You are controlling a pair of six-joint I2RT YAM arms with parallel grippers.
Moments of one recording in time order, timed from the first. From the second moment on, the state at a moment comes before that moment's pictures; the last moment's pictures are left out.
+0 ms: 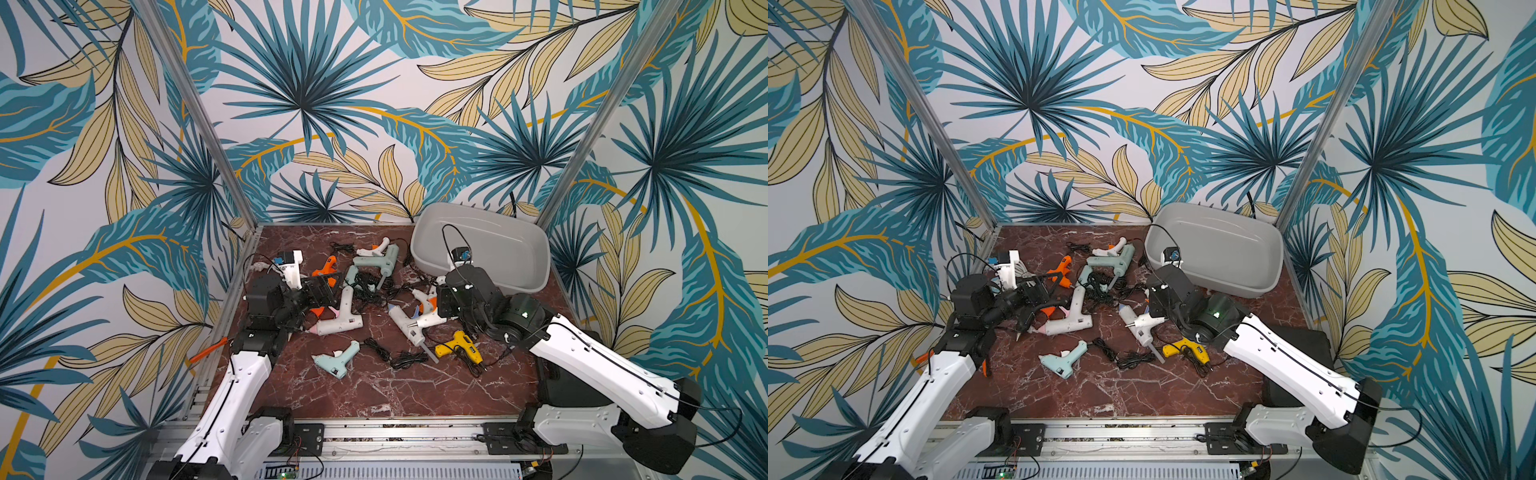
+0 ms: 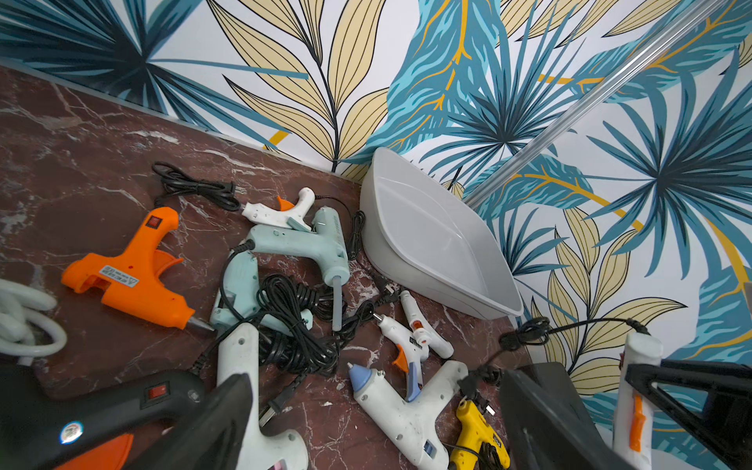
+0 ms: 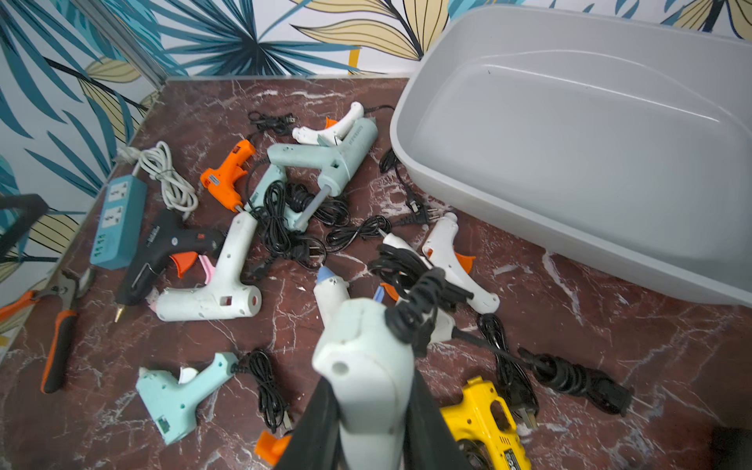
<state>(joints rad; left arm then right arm) -0.04 0.93 0.66 0.01 0.55 -0.56 0.84 1.23 1.29 -0.78 0.45 0.56</state>
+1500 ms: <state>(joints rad) -0.53 1.21 0.97 -0.18 0.60 -0.18 0.81 1.32 1.20 -0.19 0.30 0.51</state>
